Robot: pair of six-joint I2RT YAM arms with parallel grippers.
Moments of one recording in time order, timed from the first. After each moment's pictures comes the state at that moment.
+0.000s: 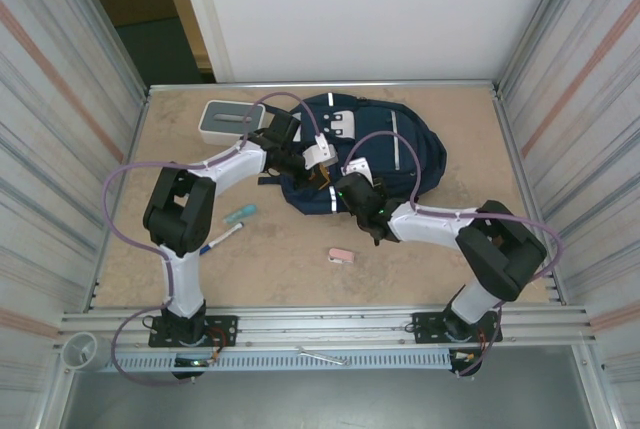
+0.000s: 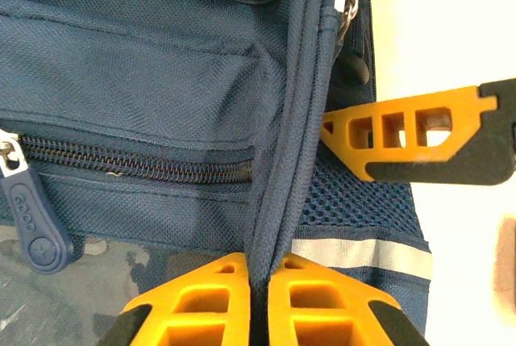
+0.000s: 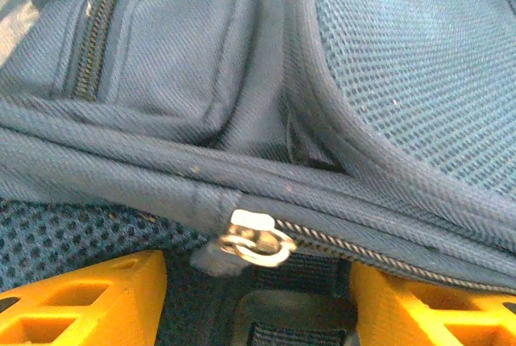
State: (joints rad) left arm -0.50 1.95 1.41 -0.49 0.67 0.68; right arm 0.82 1.60 0.81 -0.01 0.66 0.23
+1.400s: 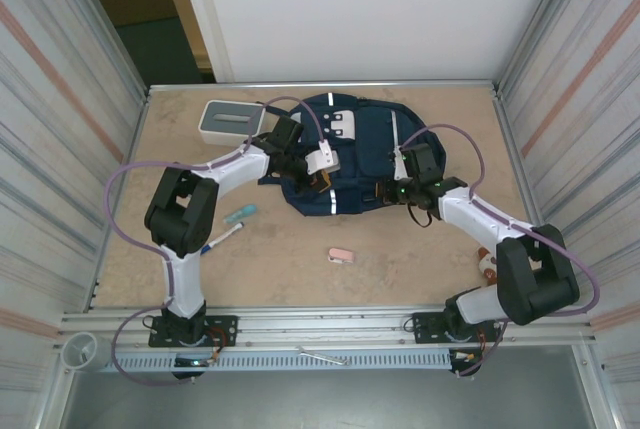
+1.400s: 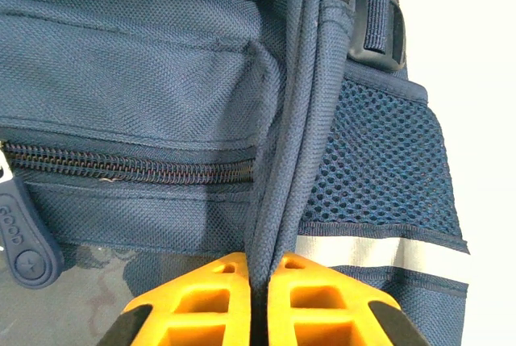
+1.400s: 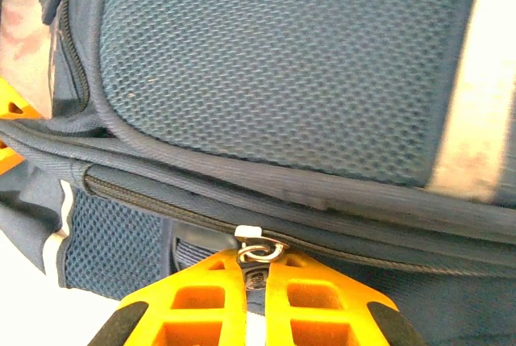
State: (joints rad) left arm -0.52 1.96 1.37 -0.44 0.60 0.74; right arm 0.35 1.39 0.79 -0.28 -0.21 0.37
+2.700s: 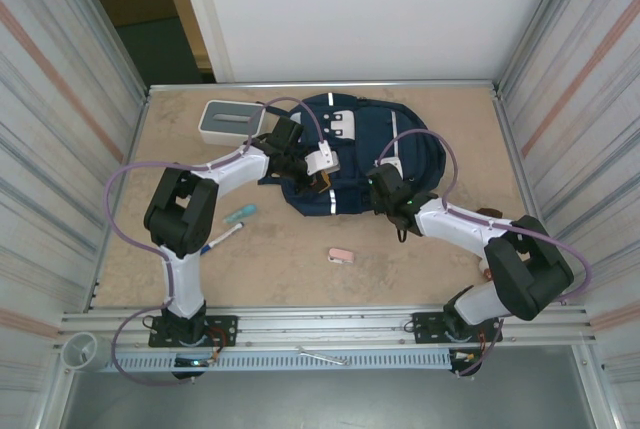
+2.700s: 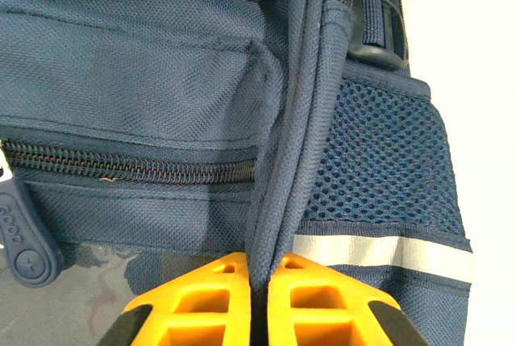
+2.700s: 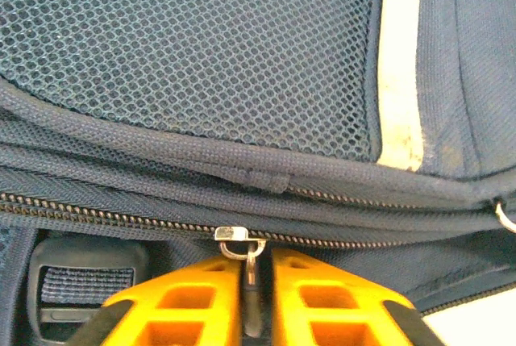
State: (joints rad) left arm -0.52 1.95 1.36 -0.43 0.59 0.74; right arm 0.62 1.44 0.74 -0.20 0.45 0.32
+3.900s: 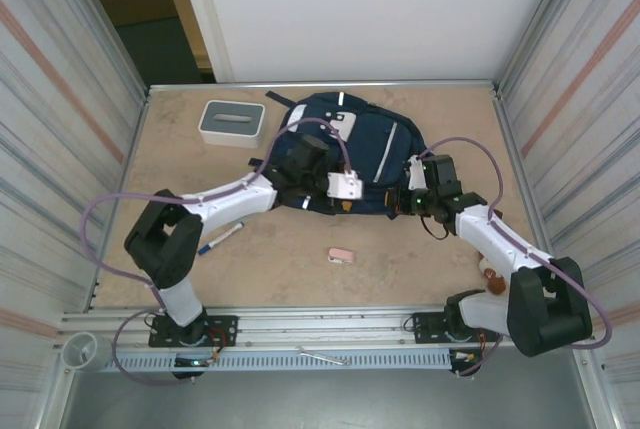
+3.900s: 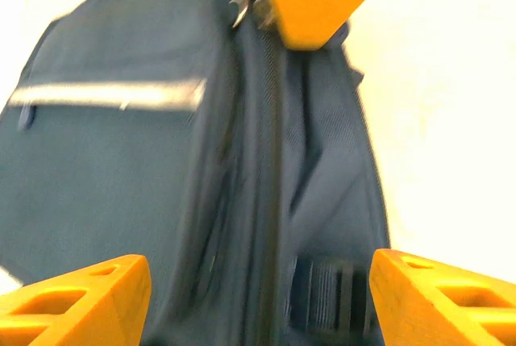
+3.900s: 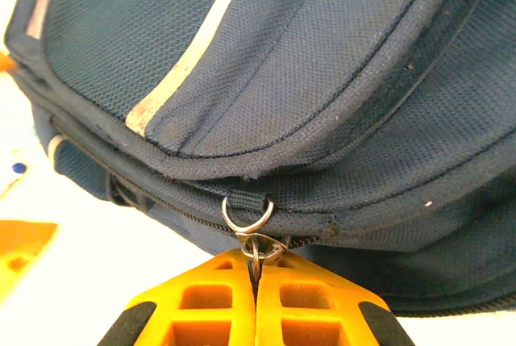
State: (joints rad) left arm -0.78 1.76 1.19 -0.16 0.29 0.96; right arm 0.28 1.21 0.67 -0.30 -0.38 0.39
